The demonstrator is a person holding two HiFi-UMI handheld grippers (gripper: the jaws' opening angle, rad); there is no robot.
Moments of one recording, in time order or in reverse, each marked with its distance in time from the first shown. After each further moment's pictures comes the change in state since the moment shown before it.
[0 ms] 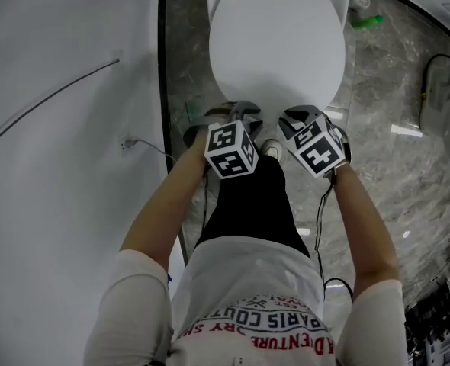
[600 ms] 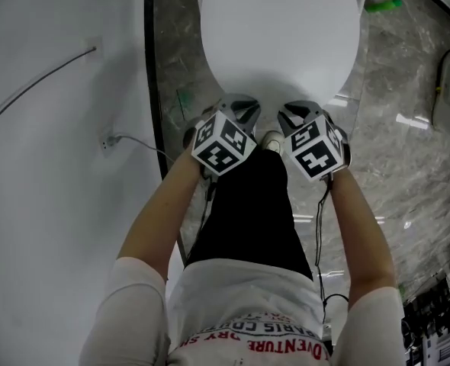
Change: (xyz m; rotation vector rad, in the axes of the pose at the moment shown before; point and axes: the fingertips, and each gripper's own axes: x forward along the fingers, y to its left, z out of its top) left arm 0.083 0.007 -0.055 -0.365 -0.120 0.043; right arm 0.091 -0.008 -0.046 0.023 0.012 -0.031
